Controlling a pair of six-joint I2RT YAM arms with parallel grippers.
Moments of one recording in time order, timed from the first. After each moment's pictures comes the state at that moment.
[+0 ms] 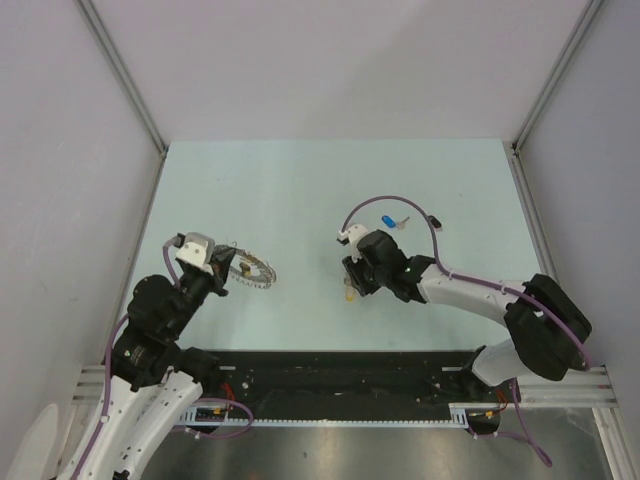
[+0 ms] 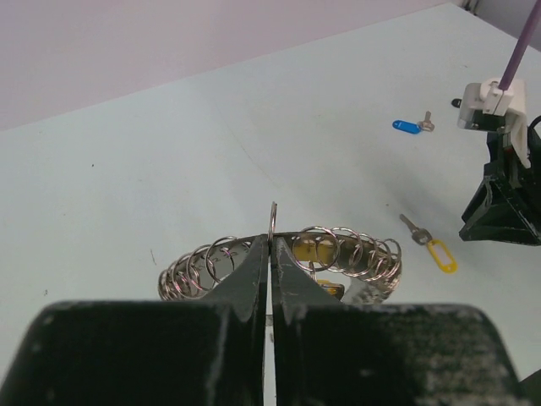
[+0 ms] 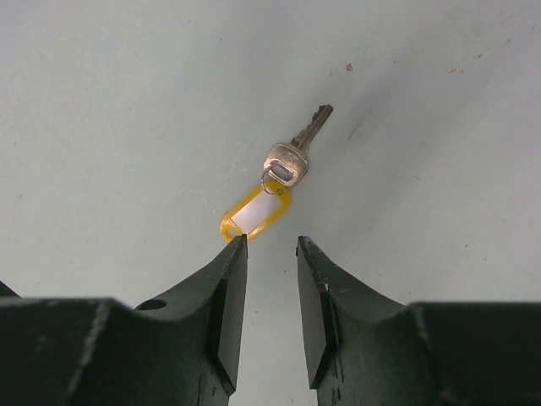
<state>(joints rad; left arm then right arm) -0.42 0.33 0.65 -0.41 0.01 0.03 0.82 1.44 0.79 -0.15 0.01 0.12</state>
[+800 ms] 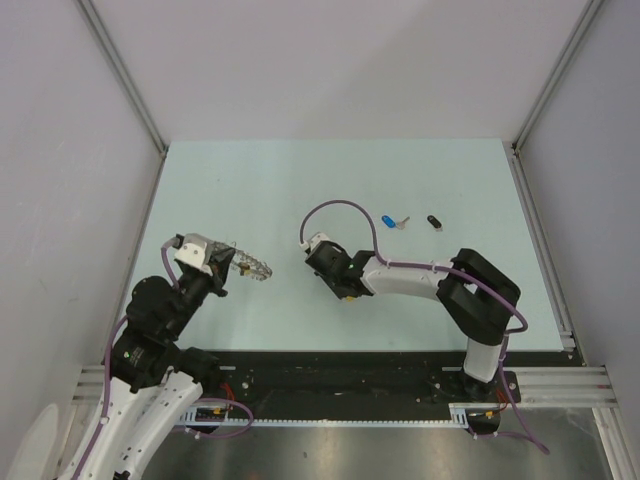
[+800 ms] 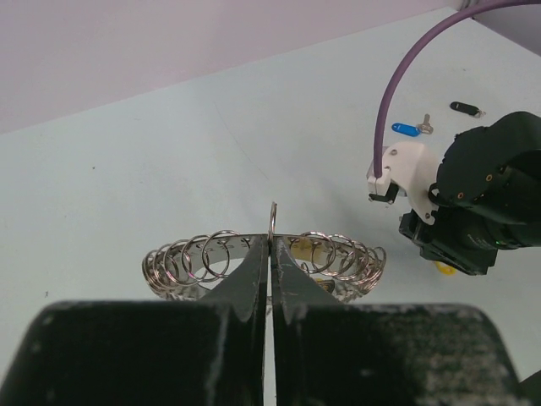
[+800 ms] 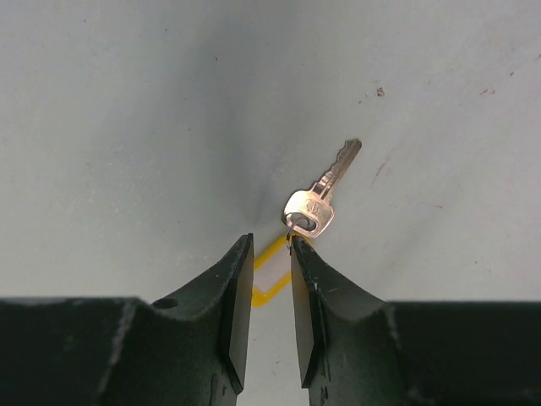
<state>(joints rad) -0.41 0.32 0.65 -0.41 0.01 0.03 1.00 1.82 1.14 -0.41 0.34 0.18</state>
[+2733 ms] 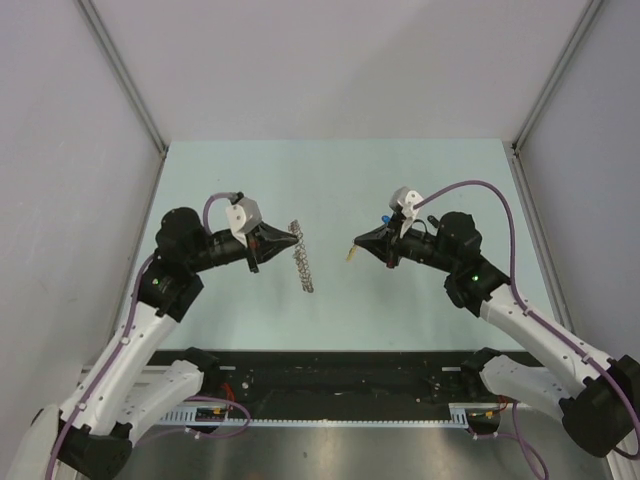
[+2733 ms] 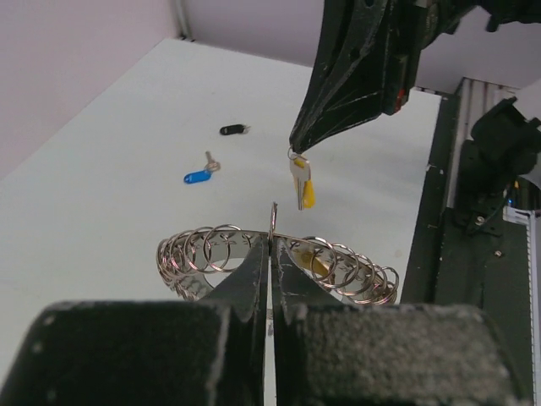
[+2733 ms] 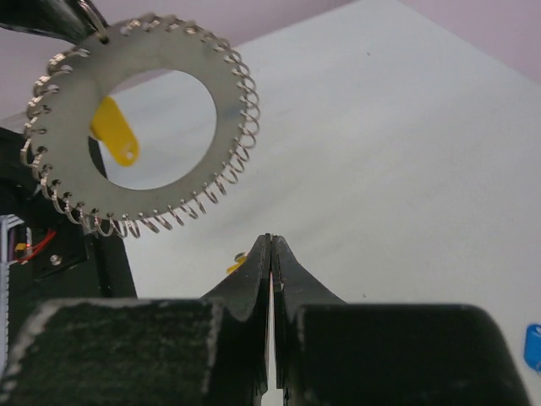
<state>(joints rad) -0.41 0.79 0.88 -0.18 0.74 0.09 0.60 1.00 0.76 0.15 -0.50 0.05</state>
